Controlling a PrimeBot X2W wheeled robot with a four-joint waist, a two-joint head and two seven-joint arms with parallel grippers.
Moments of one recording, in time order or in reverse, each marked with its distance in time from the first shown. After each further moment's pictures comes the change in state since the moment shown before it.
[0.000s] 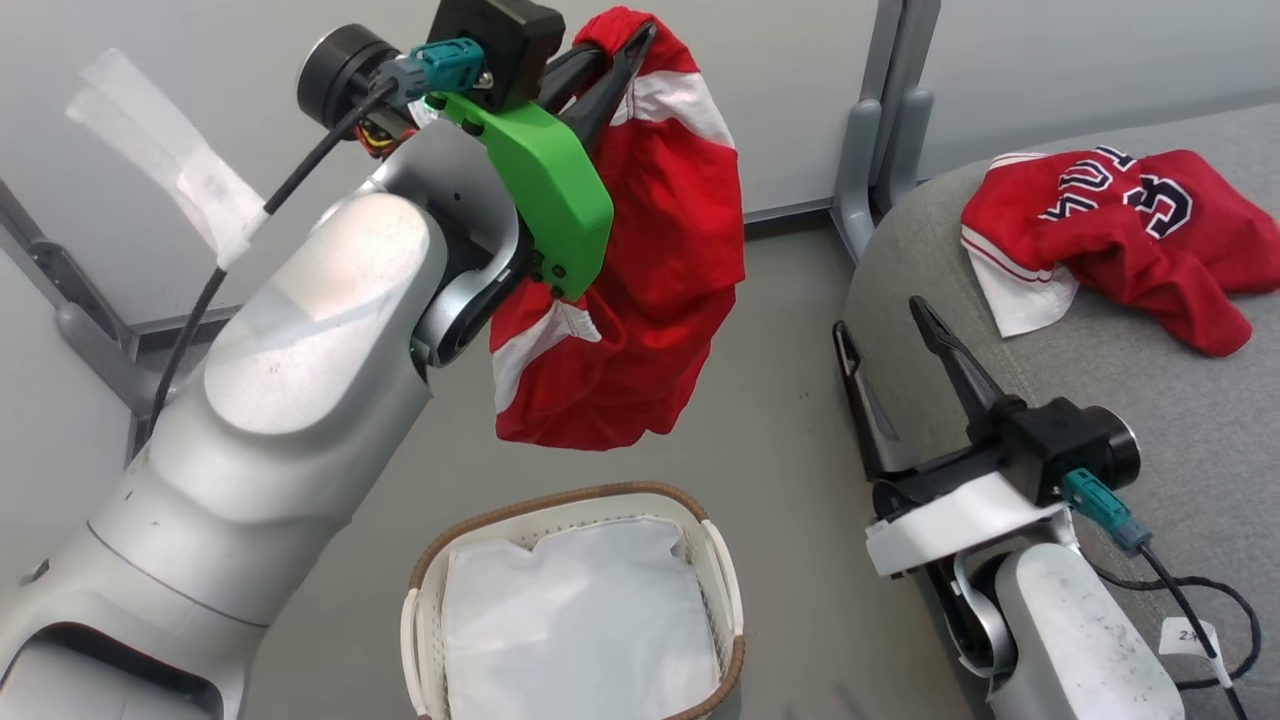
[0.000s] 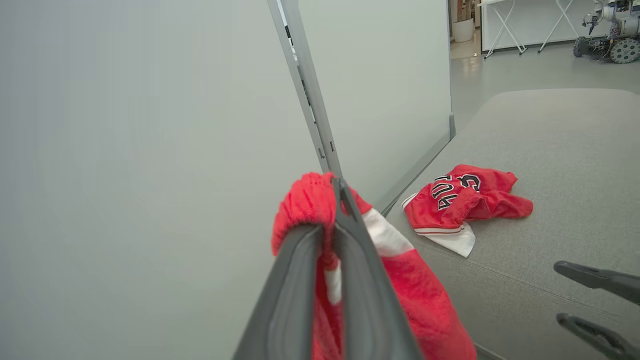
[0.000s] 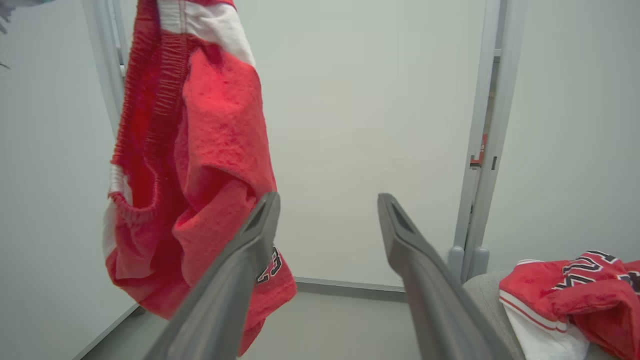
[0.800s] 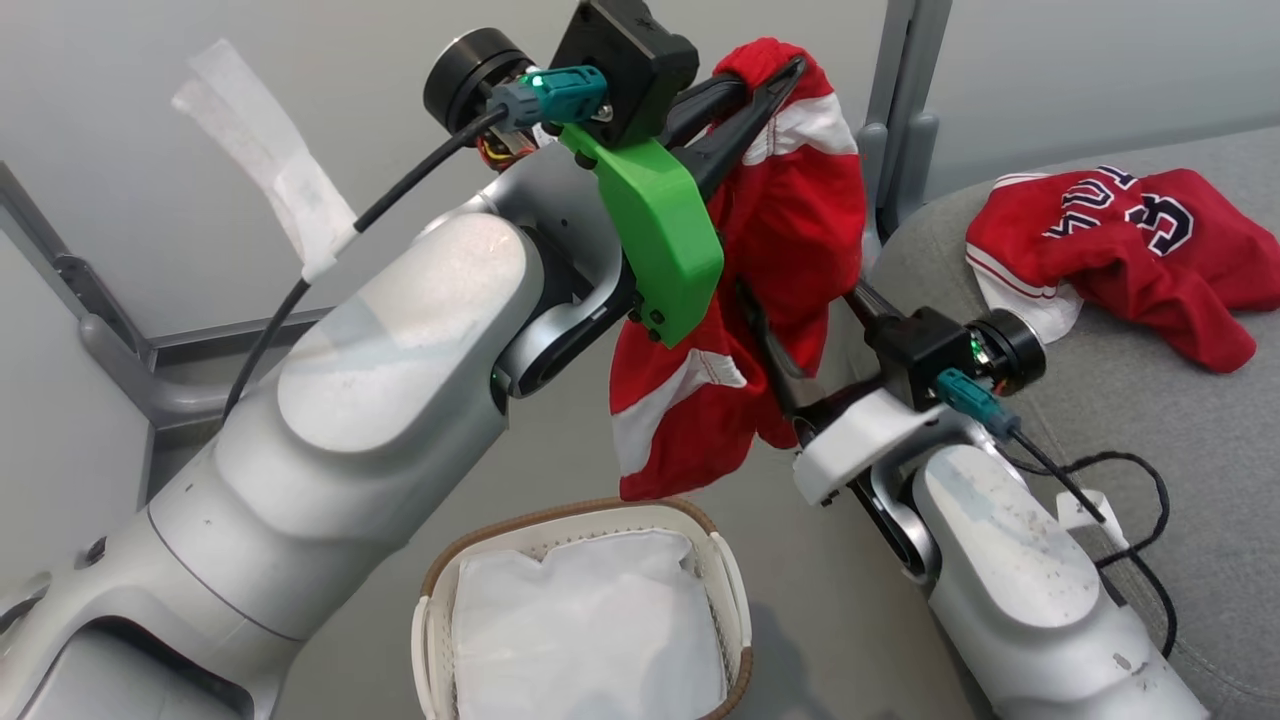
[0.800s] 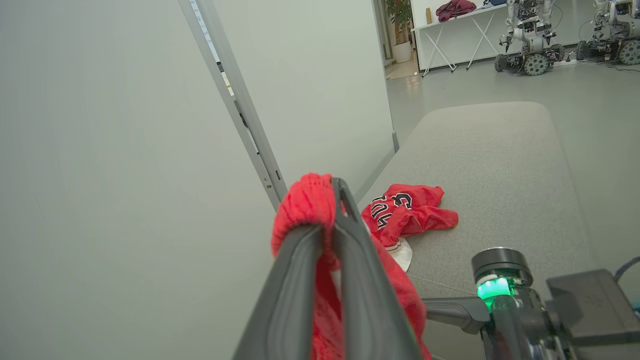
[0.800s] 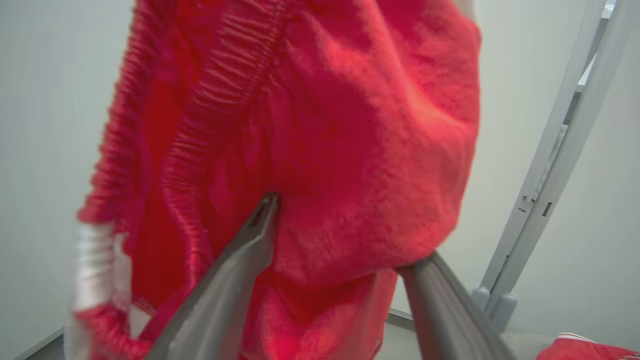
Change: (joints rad) left arm -0.040 -0.033 -0.128 -0.100 -0.113 -0.001 -0.007; right arm -0.270 -0.001 0.170 0.277 -0.028 0.000 0.000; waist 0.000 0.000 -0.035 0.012
